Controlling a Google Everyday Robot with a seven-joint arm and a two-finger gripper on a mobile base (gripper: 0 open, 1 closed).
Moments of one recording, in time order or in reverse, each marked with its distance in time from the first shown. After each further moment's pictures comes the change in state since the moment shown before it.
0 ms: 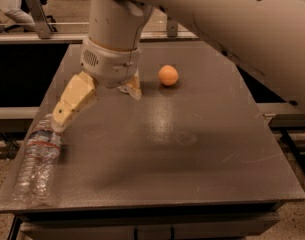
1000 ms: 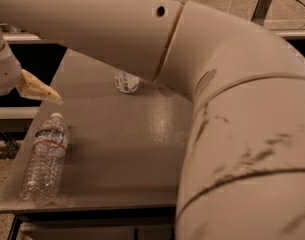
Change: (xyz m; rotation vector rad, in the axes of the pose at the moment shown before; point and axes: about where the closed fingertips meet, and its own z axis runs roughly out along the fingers) arm -0.106 0.119 0.041 0.187 0.036 0.185
